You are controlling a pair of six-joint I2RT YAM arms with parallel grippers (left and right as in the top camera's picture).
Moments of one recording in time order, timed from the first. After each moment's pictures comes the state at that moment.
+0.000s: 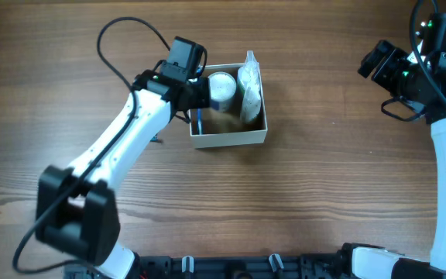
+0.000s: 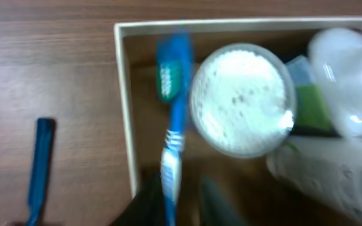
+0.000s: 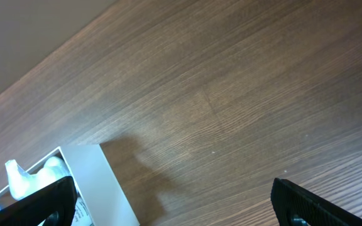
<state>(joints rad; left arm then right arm) -0.40 1.74 1.36 -0.69 0.00 -0.40 -0.10 1.44 1.60 -1.11 0.00 0.47</state>
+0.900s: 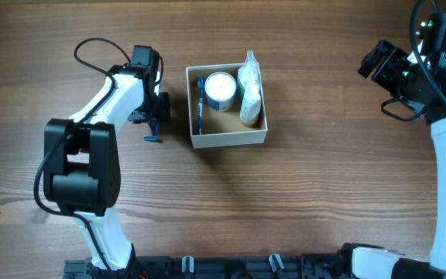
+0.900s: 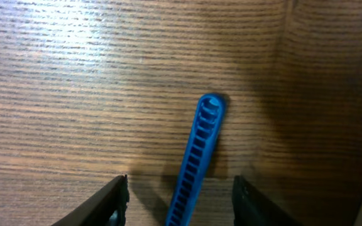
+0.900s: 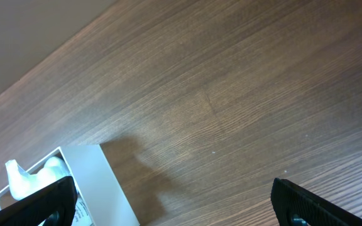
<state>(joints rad) -0.14 2.02 1.36 -0.78 -0.03 -0.20 -0.10 1.44 1.60 -1.11 0.00 0.47</state>
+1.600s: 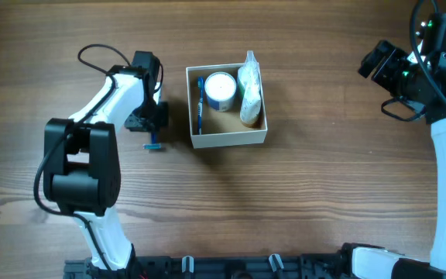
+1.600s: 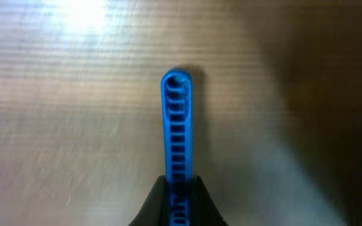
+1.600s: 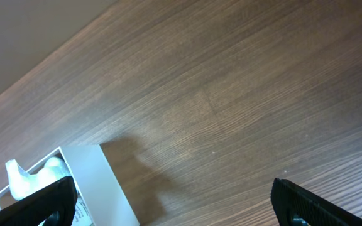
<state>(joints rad) -0.14 2.01 1.38 -0.98 -0.04 -0.16 -0.10 1.44 1.60 -1.11 0.00 0.47</state>
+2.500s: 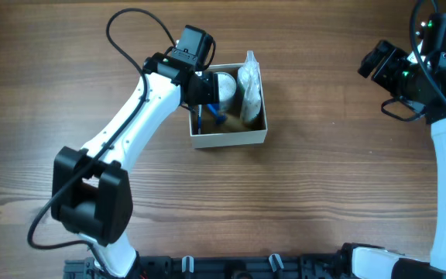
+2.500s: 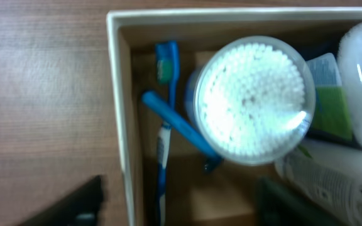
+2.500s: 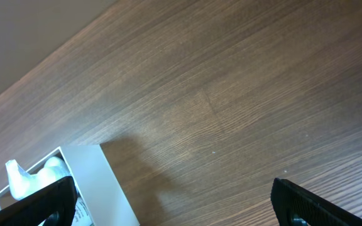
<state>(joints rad) -0.42 1.87 1.54 -0.87 -0.03 -0.44 -0.10 1.44 1.60 -1.11 0.00 0.47</state>
